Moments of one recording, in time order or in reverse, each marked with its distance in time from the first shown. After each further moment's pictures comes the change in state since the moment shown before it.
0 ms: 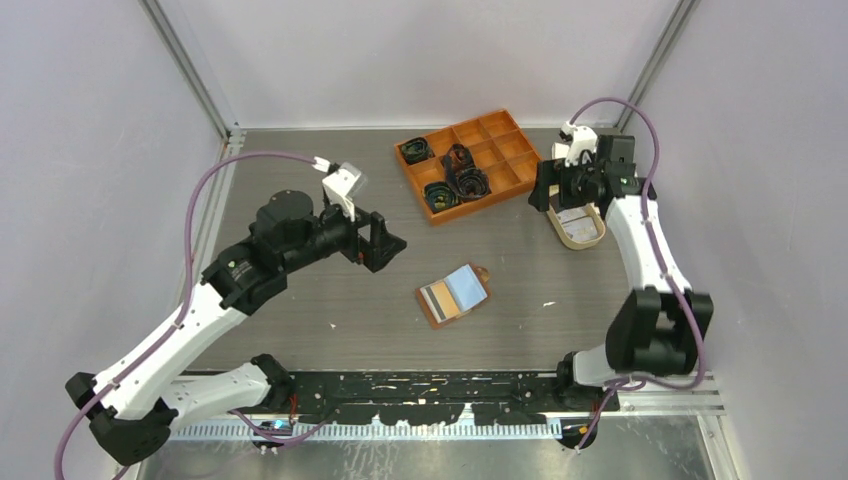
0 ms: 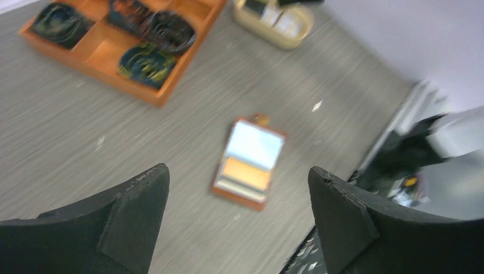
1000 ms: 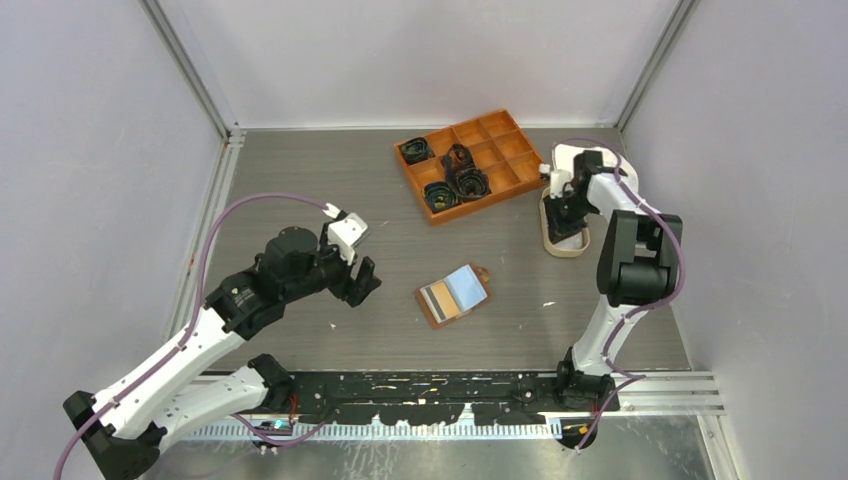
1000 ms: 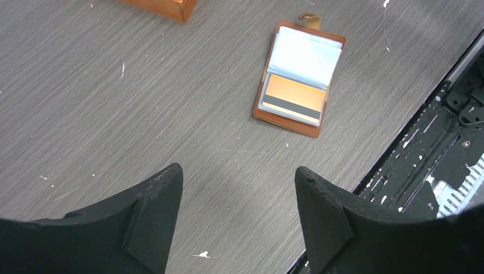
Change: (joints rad) left arm 0.000 -0.156 -0.281 -0.109 -0.074 0.249; right arm -0.055 0.494 0.116 -0.208 0.209 -0.177
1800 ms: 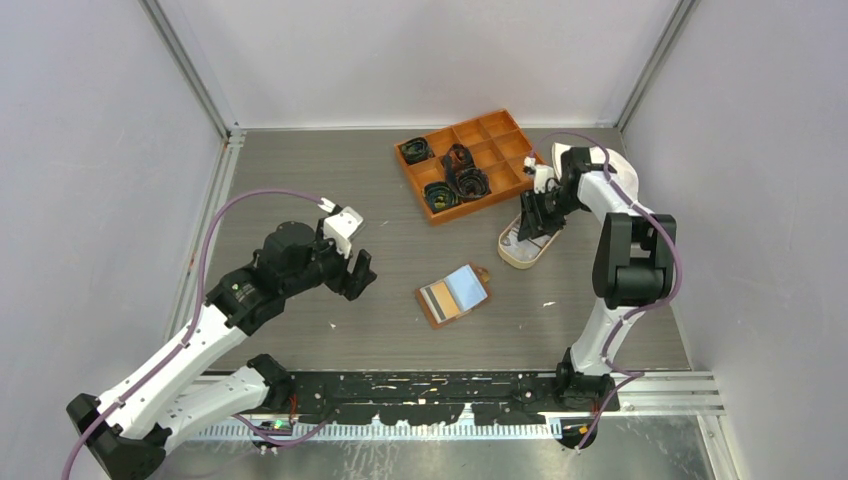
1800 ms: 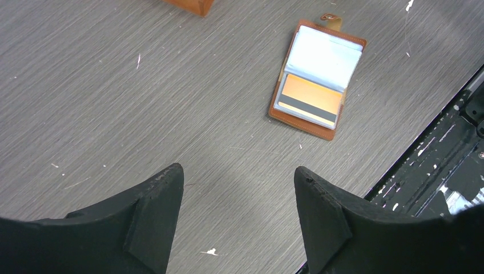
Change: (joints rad) left arm 0.066 0.016 0.000 0.001 0.006 0.002; right arm 0.101 -0.024 0.023 -0.043 -0.286 0.038
